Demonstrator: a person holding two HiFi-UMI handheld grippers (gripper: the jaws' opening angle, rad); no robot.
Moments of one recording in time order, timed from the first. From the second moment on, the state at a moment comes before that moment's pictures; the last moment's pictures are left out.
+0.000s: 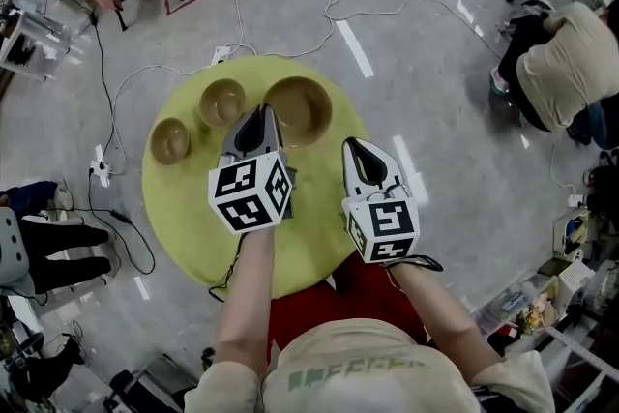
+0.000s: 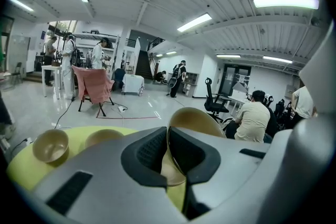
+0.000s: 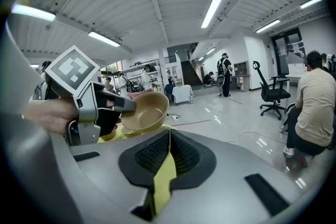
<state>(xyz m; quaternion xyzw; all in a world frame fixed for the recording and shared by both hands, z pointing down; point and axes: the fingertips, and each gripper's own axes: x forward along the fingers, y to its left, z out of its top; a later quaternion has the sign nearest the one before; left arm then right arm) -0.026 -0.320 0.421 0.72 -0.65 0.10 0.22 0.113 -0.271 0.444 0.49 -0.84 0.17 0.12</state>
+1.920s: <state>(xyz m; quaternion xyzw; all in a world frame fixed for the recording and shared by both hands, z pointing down) -0.054 -0.360 0.521 0.67 -0.67 0.13 0.29 0.092 -0.314 0.512 0.45 -0.85 0.21 0.19</state>
